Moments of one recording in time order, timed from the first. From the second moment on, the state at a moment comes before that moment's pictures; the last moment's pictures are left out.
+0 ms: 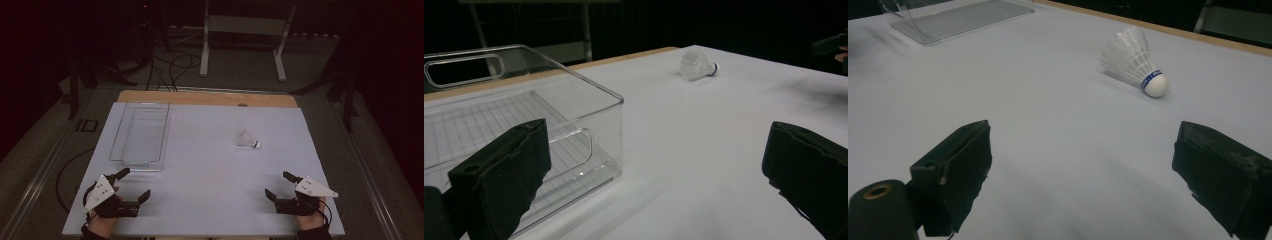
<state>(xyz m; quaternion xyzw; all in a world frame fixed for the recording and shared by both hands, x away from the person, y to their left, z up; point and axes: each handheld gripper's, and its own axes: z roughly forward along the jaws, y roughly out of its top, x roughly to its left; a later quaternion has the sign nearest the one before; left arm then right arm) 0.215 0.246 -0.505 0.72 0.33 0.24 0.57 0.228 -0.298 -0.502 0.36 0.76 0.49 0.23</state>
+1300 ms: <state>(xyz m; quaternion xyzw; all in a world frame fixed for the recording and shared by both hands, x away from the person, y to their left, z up) 0.215 0.246 -0.504 0.71 0.33 0.24 0.57 0.219 -0.290 -0.482 0.34 0.77 0.50 0.23</state>
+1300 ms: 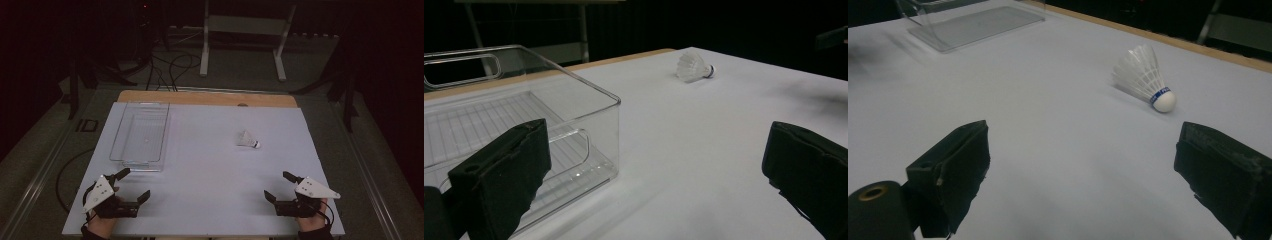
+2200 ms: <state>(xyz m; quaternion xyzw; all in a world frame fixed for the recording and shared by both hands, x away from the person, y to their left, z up) 0.214 0.246 -0.503 0.71 0.33 0.24 0.58 0.212 -0.286 -0.418 0.31 0.77 0.51 0.25</state>
